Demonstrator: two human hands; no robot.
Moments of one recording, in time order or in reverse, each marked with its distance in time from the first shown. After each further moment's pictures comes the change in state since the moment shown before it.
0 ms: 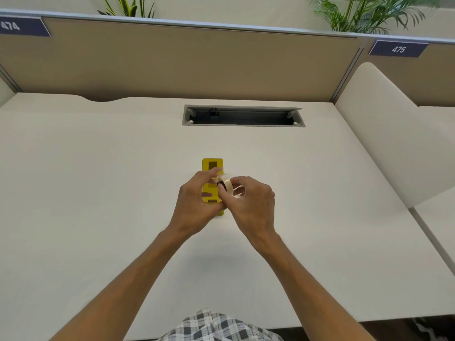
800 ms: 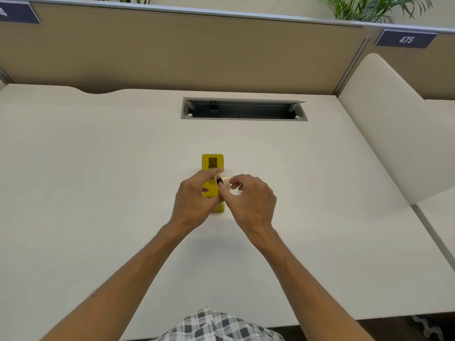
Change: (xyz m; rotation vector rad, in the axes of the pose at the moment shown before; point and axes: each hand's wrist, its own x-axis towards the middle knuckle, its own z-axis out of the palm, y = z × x) left_hand 0.012 -0.029 0.005 0.086 0.002 -0.005; right_hand 0.008 0.011 0.020 -0.223 -0.028 0.090
